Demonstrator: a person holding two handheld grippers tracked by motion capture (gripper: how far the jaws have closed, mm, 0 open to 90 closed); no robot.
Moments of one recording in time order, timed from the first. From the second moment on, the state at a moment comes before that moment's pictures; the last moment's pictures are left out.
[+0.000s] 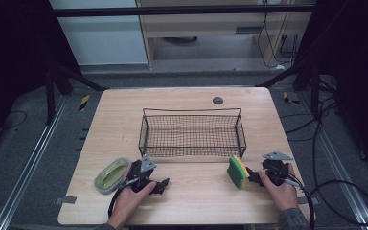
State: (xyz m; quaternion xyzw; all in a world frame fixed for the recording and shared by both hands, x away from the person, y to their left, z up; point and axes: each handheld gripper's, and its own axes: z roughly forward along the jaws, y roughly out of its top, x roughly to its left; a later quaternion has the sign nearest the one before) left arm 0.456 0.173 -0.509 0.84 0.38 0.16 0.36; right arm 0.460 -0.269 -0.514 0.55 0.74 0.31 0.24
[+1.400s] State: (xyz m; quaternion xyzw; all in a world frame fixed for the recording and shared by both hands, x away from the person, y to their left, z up) left arm 0.453 0.262 -0.422 0.87 0.37 0.20 0.25; right arm 0.462 -0.269 -0.513 0.55 0.74 0.32 0.23
